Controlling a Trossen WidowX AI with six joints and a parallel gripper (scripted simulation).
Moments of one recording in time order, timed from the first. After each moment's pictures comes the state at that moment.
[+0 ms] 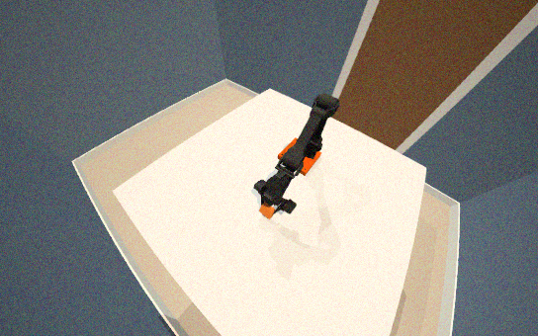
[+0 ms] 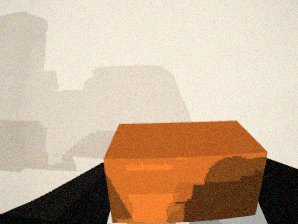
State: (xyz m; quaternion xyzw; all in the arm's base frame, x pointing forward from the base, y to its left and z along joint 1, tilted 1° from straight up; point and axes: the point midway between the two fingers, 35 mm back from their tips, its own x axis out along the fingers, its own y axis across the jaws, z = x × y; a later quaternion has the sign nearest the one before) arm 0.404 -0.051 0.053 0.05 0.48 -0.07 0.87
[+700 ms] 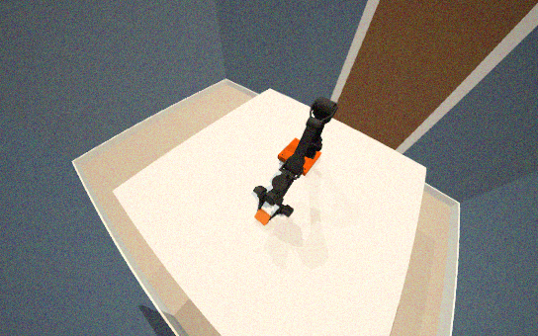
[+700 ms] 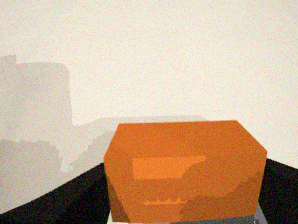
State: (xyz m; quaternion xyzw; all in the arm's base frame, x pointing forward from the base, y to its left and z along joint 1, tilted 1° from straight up) arm 0.423 -0.053 0.029 0.04 0.34 -0.08 0.94
